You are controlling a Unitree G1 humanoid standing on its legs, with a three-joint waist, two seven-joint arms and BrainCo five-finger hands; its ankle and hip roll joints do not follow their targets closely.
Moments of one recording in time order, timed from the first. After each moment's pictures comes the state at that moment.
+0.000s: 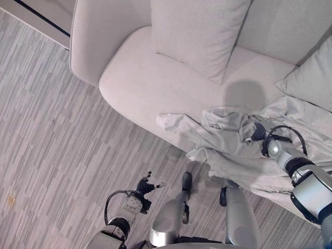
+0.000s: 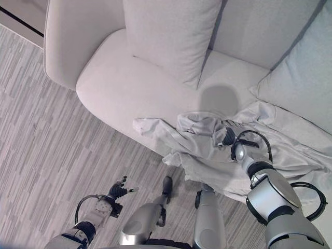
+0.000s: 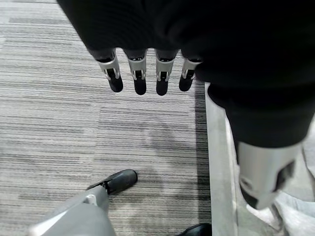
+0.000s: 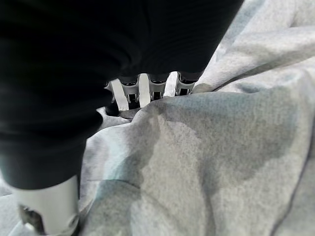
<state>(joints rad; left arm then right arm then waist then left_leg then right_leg) -0.25 0.16 -0.26 1.10 0.07 -0.19 0.09 -0.82 -0.59 0.75 1.29 -0.35 -0.16 -0.25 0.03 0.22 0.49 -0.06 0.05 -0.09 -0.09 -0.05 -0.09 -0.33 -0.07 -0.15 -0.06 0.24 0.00</state>
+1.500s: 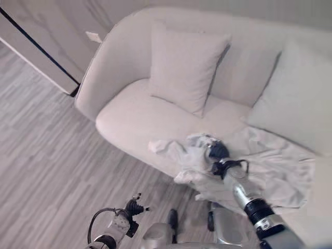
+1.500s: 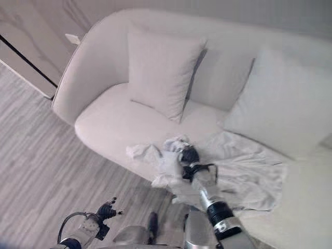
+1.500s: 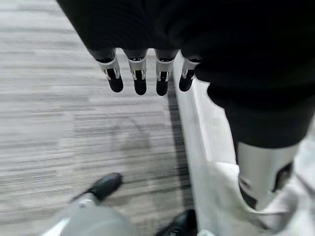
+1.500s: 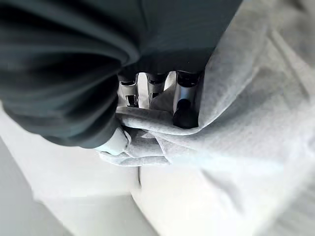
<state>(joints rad) -0.11 0.28 -0.36 1.12 0.06 -0.15 0.07 -0.27 -0.10 0.26 0.54 0.55 0.01 -0.03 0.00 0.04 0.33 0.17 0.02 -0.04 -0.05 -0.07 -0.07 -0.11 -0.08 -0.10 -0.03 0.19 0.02</state>
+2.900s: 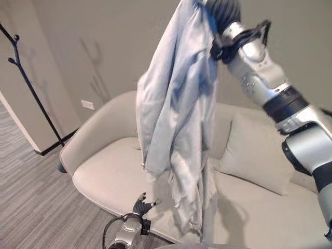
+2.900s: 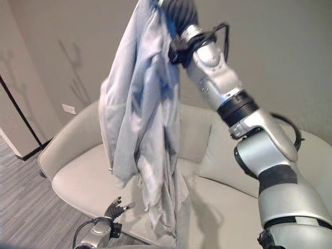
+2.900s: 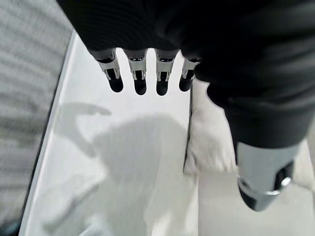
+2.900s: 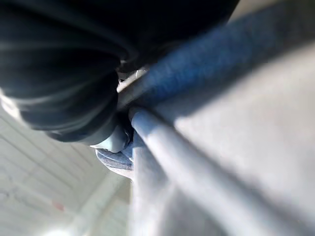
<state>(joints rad) -0.09 0.16 -0.21 1.03 -0.09 -0.11 0.19 -1.52 -0.55 0.70 0.80 1.05 -0.18 -0.13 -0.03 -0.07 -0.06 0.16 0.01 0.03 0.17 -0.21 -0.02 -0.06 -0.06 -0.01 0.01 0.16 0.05</state>
